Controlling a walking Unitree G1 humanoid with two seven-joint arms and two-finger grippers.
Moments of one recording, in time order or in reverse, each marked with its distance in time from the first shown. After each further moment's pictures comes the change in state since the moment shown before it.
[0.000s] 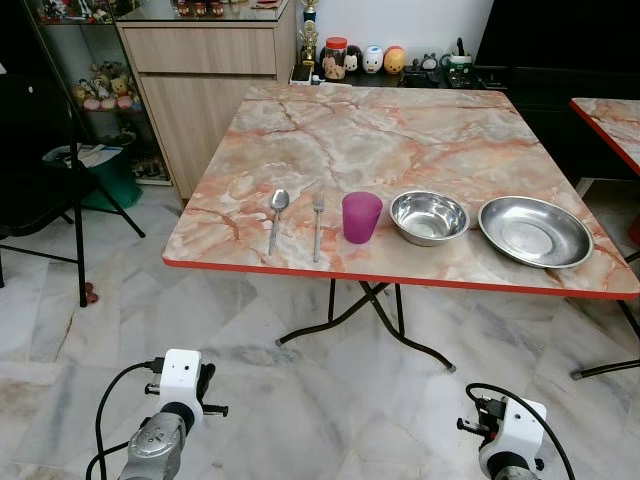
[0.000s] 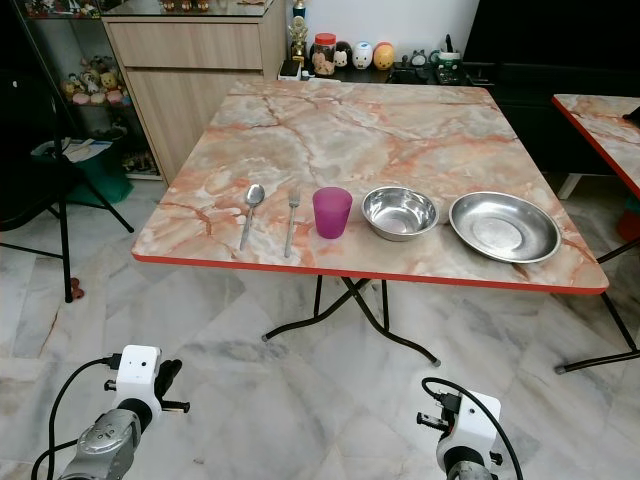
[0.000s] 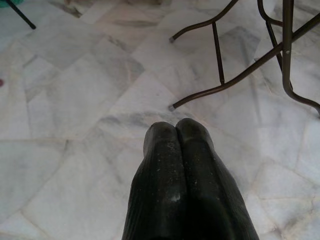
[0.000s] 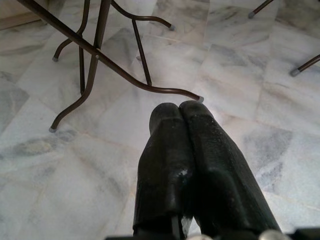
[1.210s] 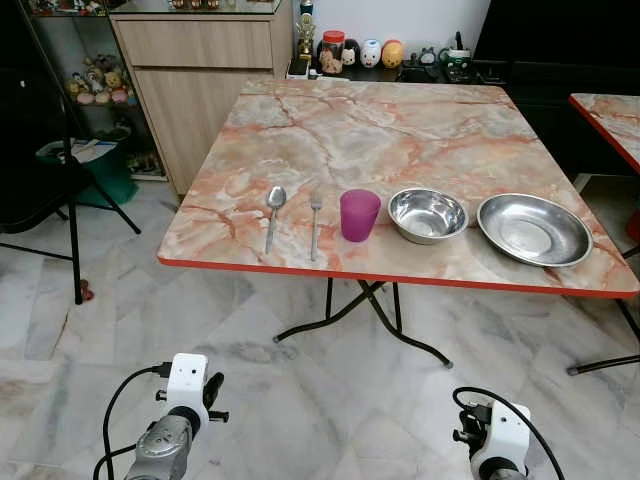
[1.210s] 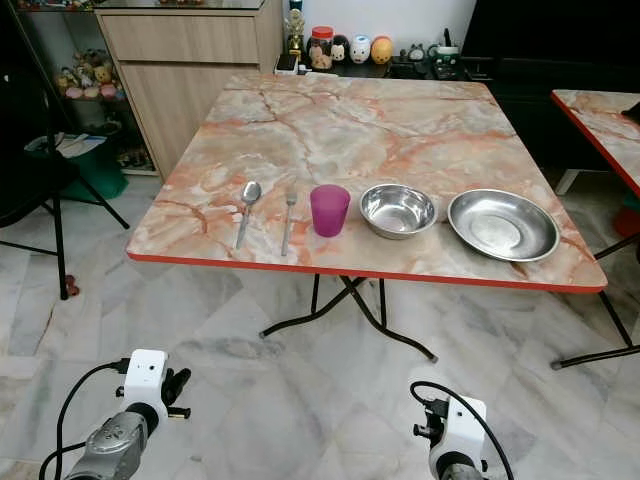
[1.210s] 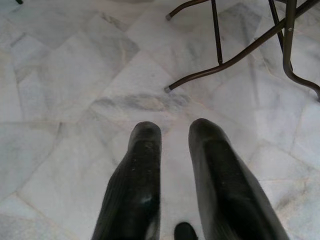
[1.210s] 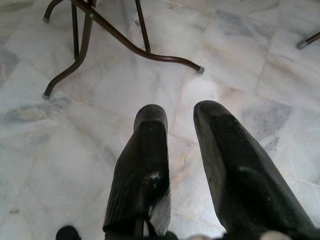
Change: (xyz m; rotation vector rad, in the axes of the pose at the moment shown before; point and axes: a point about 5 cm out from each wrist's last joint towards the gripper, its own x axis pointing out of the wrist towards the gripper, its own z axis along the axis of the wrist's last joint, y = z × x) left arm 0.001 -0.004 -0.007 -0.001 0.067 -0.006; right arm 0.002 0.004 -0.011 -0.032 0.125 0.017
